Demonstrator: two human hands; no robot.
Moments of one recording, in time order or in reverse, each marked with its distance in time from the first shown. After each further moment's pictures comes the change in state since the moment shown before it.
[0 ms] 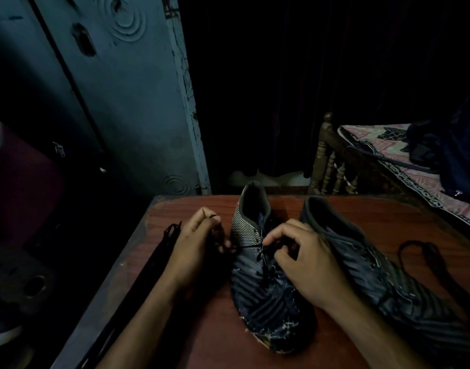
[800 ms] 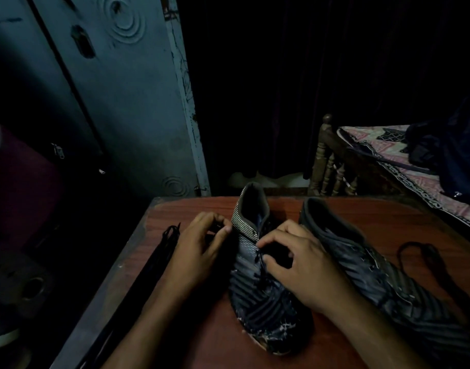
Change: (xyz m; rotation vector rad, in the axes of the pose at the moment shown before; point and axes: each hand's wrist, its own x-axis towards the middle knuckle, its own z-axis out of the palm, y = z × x) left_hand 0.003 -0.006 -0.009 0.813 0.052 0.444; right_hand -0.001 0.001 -0.002 -0.140 -0.143 -0.069
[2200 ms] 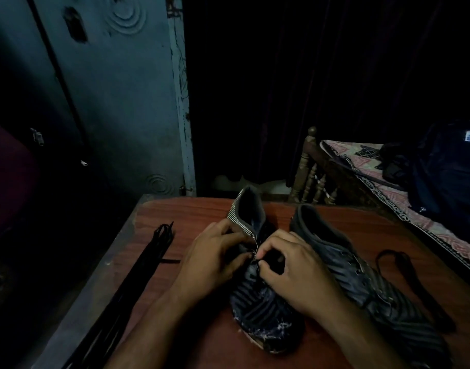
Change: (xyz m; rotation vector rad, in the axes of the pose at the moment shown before) left_hand -0.002 -0.004 0.014 0.202 -0.192 0.300; right_hand -0.003 -0.008 0.000 -0.121 0.016 -0.003
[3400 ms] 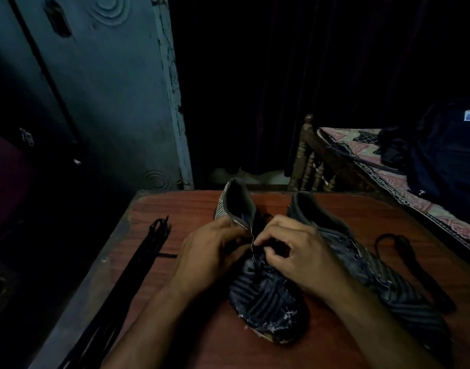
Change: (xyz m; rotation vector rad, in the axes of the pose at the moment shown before) left_hand -0.001 0.002 0.006 0.068 -0.038 -0.007; right_hand 0.004 0.014 -0.009 0.063 0.068 -0.221
